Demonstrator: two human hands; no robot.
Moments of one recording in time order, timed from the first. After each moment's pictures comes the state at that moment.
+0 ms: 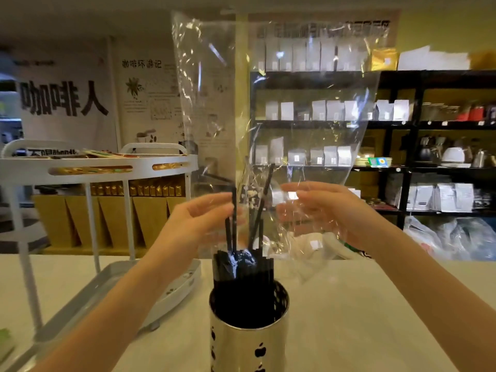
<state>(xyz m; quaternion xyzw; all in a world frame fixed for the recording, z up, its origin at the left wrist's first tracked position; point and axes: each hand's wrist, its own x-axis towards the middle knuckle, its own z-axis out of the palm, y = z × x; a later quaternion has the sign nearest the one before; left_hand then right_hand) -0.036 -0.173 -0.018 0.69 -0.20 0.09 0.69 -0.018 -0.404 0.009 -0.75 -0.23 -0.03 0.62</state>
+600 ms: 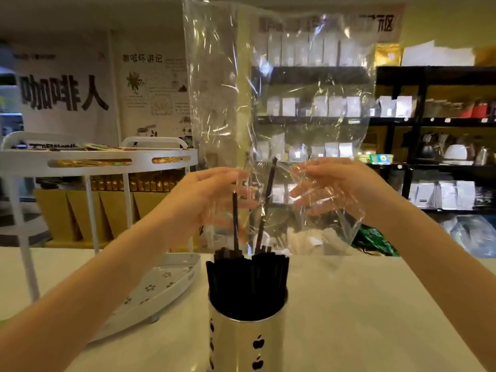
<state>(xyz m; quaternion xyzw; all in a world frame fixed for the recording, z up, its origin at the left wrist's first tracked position) -0.038 -0.178 0.018 0.69 -0.24 0.01 0.68 -0.020 -0.411 0.035 -0.74 -0.24 -0.08 0.63</state>
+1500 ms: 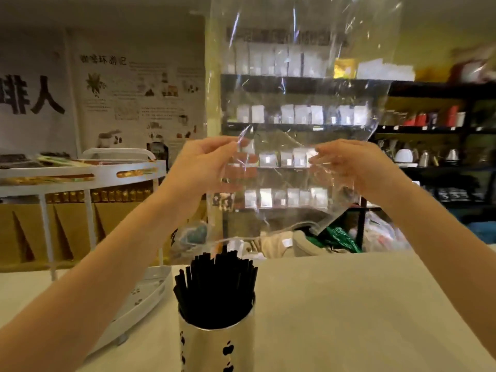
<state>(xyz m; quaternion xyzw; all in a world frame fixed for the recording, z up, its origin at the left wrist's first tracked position) -0.045 -0.227 0.066 0.69 -0.27 0.13 0.66 -0.039 -0.466 0.070 -0.74 -0.13 -0.23 0.62</state>
